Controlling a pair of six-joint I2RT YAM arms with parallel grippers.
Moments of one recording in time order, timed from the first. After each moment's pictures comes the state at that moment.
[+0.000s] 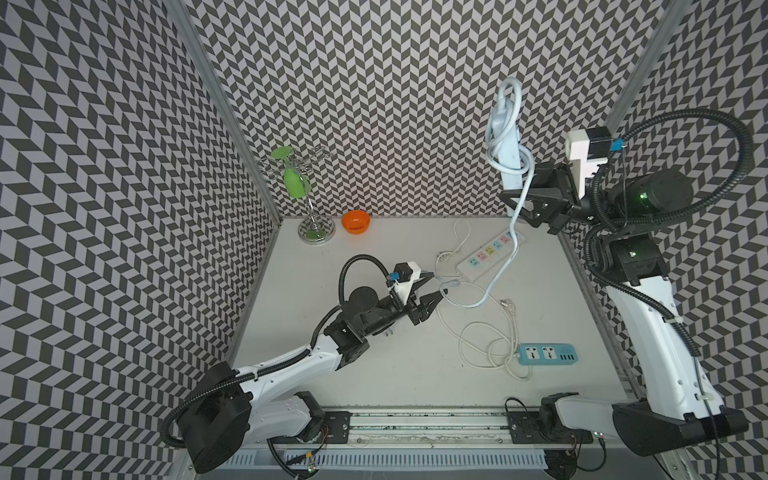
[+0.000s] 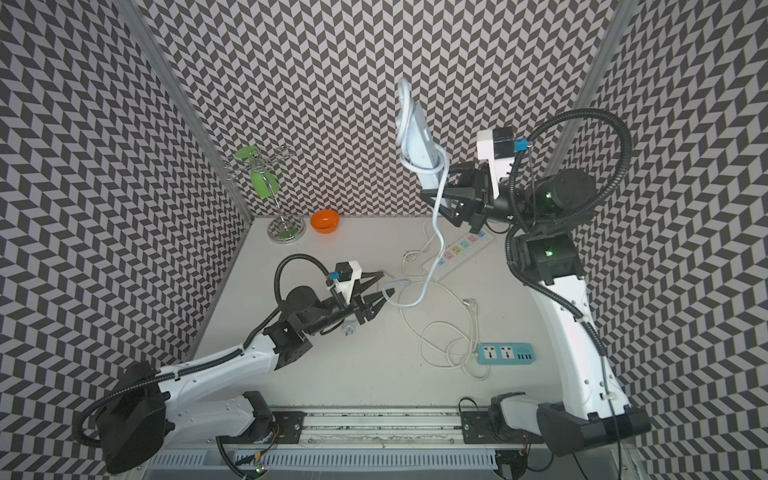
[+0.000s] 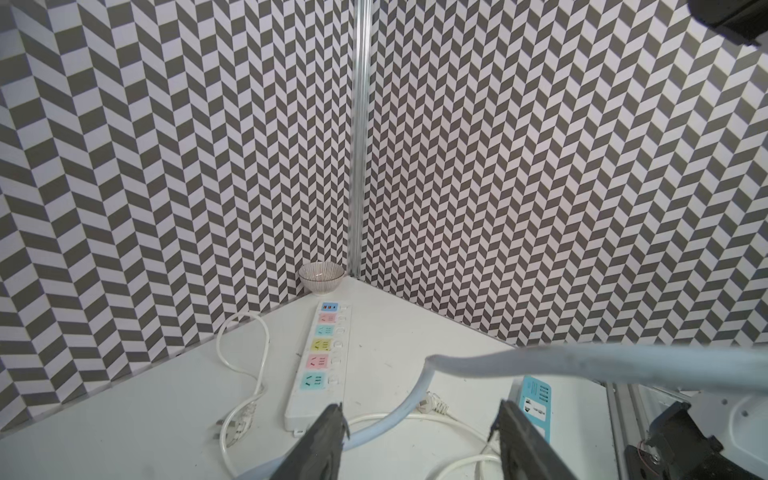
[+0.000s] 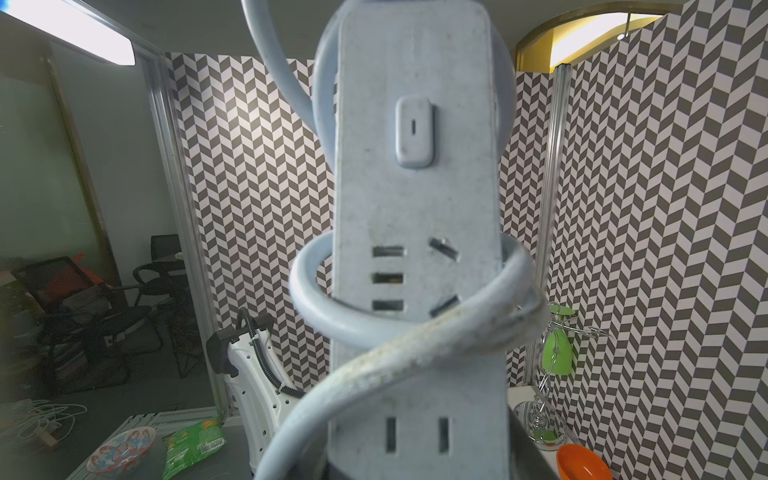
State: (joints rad) left arm -0.83 1.19 0.64 0.67 0.26 -0.13; right arm 0.18 1.30 1.71 0.14 -1.18 0.50
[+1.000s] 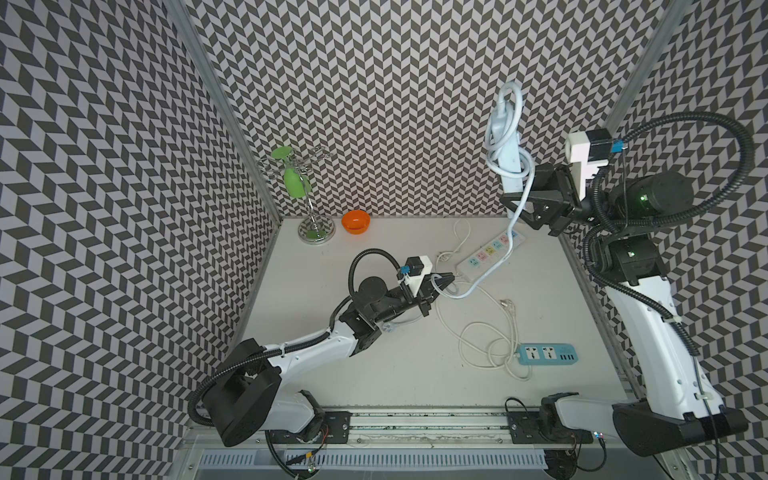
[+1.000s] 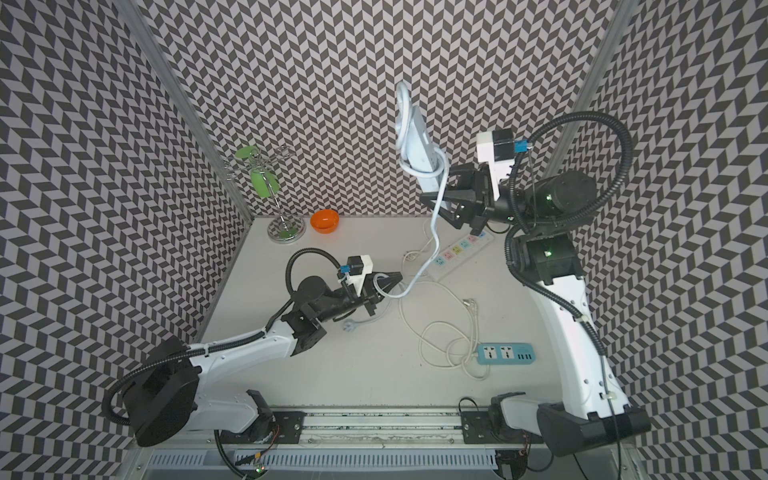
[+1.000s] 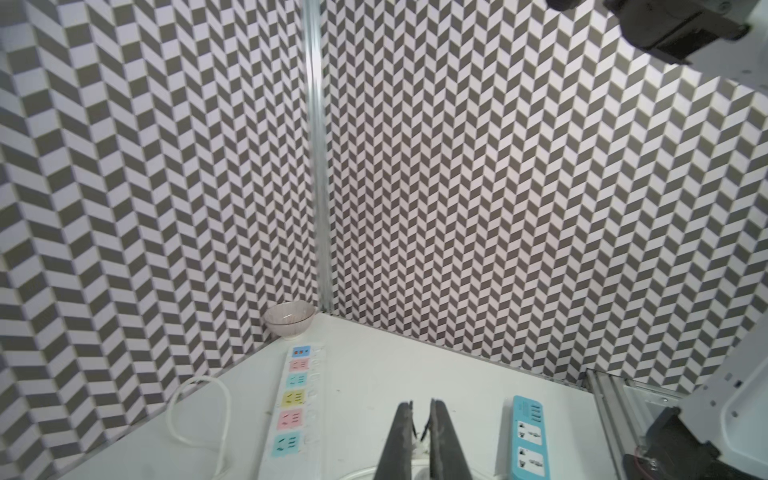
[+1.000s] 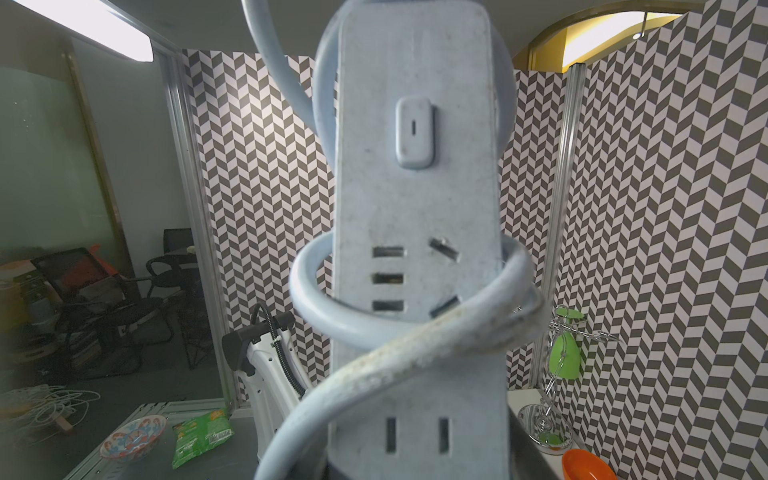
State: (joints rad) left arm -0.73 1.34 0.72 0.79 0.42 -0.11; right arm 0.18 1.29 1.69 0.17 -1.21 0.50
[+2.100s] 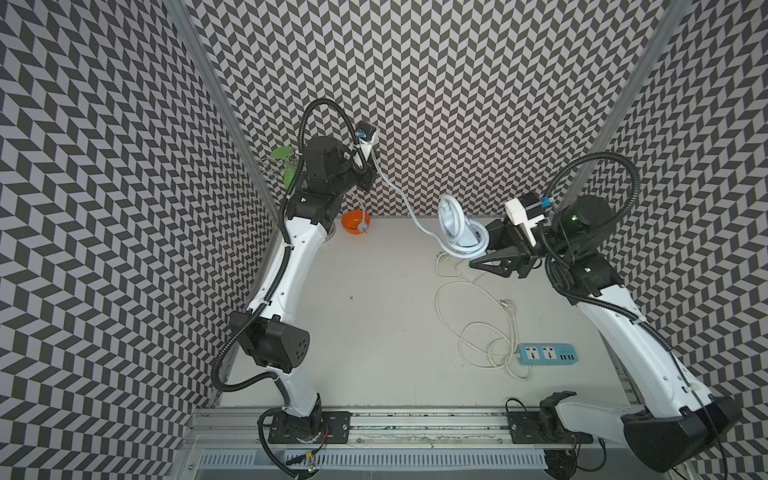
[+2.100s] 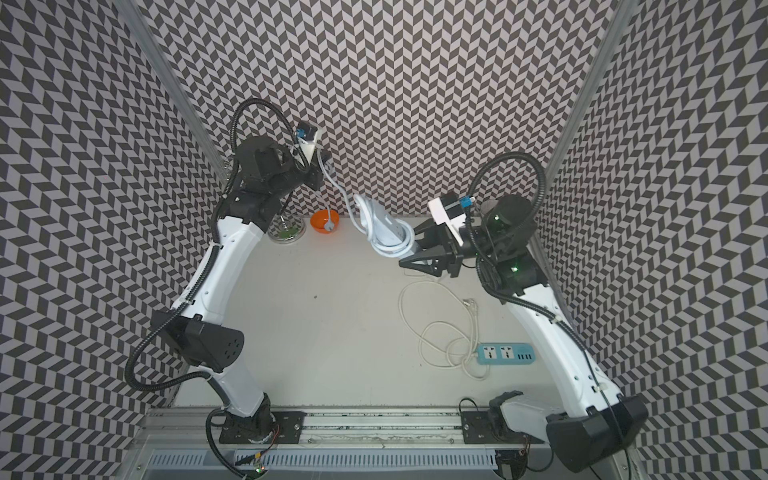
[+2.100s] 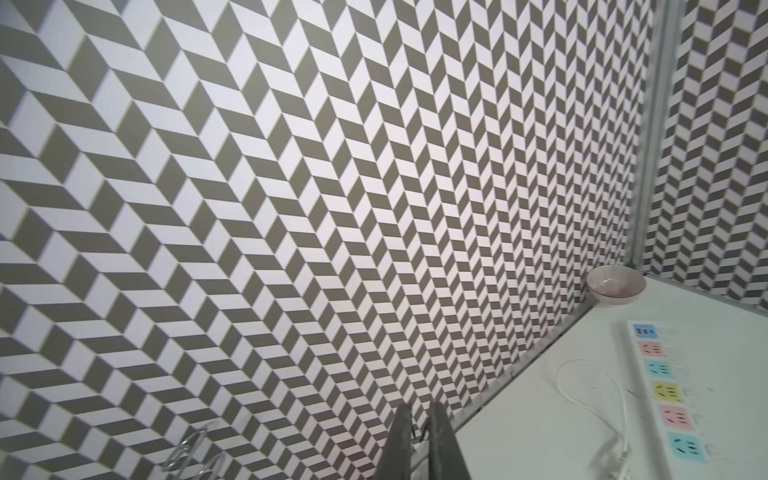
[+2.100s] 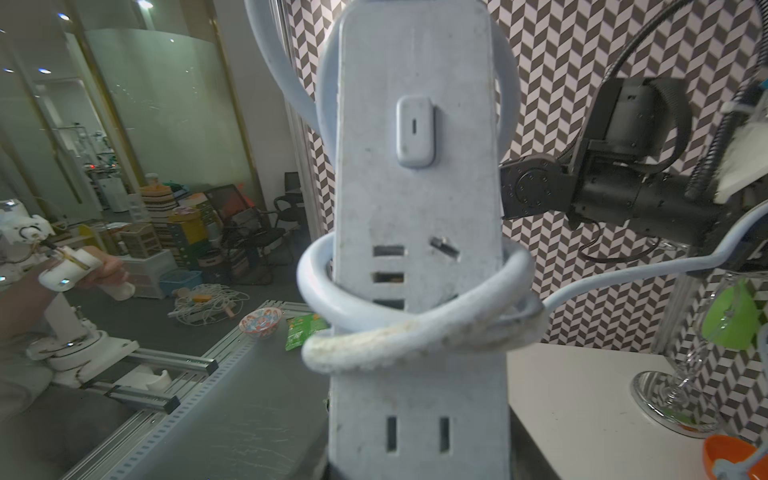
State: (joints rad) left arm -0.27 1.79 2.11 -0.40 0.17 0.36; right arm 0.36 1.27 1.38 0.11 -1.44 0.23
